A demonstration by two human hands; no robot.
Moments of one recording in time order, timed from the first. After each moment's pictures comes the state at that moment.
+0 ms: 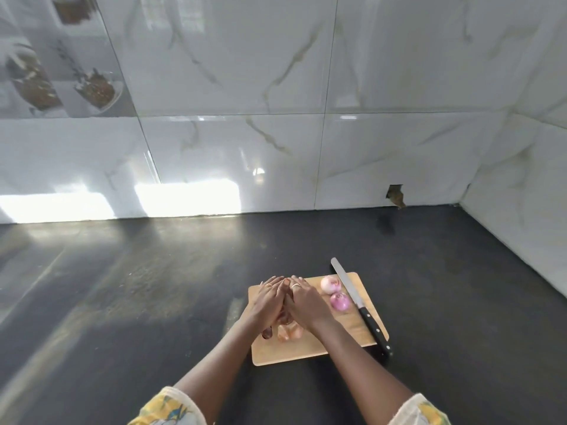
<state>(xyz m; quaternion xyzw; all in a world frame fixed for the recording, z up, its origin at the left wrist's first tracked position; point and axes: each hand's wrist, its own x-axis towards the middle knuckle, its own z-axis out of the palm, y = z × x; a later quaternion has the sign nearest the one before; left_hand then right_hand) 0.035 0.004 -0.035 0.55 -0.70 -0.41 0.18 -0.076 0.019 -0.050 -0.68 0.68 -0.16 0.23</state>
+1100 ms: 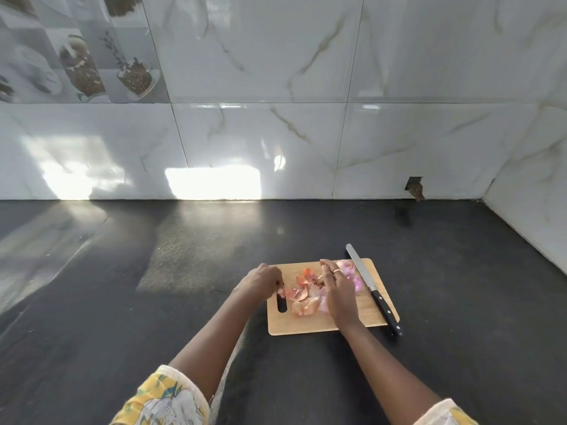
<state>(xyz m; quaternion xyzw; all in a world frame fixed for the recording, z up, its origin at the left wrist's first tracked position) 0.077 0.004 -0.015 0.57 -0.79 -0.21 -0.01 -0.088 0.062 -0.048 -0.49 0.65 -0.48 0.33</state>
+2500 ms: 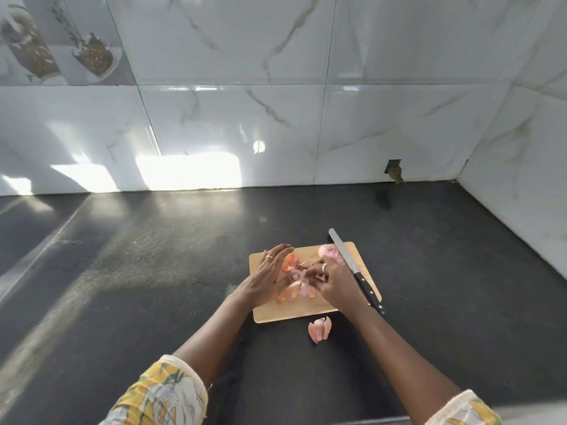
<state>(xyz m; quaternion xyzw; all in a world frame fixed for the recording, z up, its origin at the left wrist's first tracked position) 0.057 0.019 -0.056 0.41 -0.84 -0.27 0.20 -0.122 0.078 -0.036 -0.69 0.61 -0.32 0.23</state>
